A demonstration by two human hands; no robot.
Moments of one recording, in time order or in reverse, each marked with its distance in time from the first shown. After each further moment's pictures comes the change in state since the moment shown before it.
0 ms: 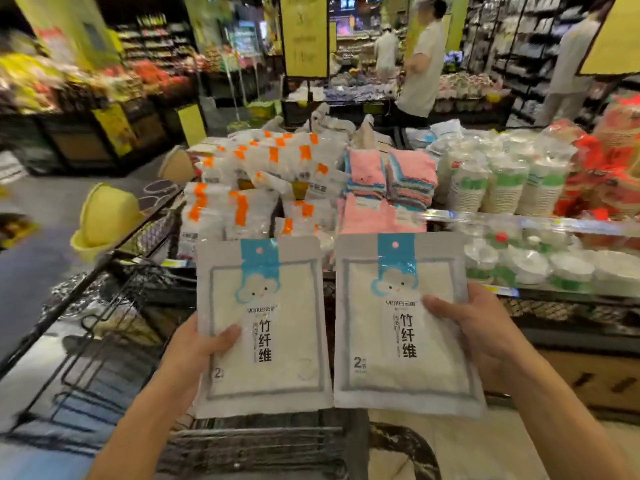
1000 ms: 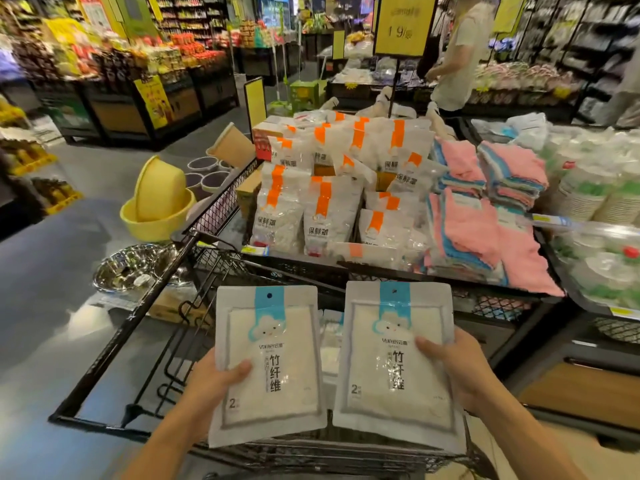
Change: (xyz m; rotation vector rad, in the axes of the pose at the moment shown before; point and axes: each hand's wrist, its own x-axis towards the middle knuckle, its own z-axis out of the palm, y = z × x) left_hand 0.056 -0.046 -0.258 0.088 0.132 -0.263; right_hand 0.055 0.147 0.251 -0.110 0.031 0.165
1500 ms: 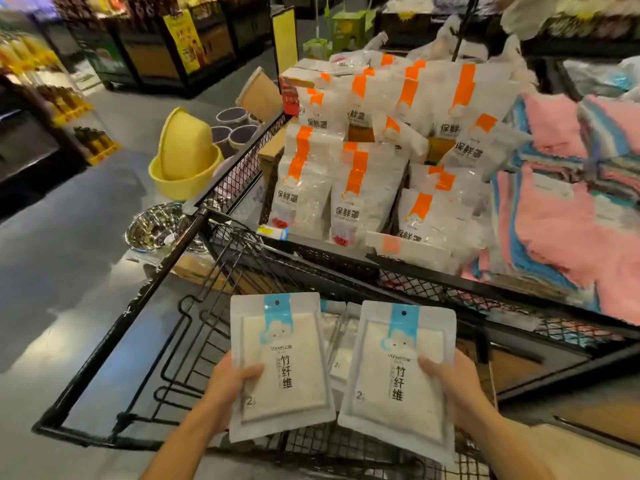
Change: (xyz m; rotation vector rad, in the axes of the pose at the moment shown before) left_hand 0.117 -0.047 0.008 -0.033 0.201 -0.253; right_hand 0.142 0.067 0.034 -0.096 0.022 0.249
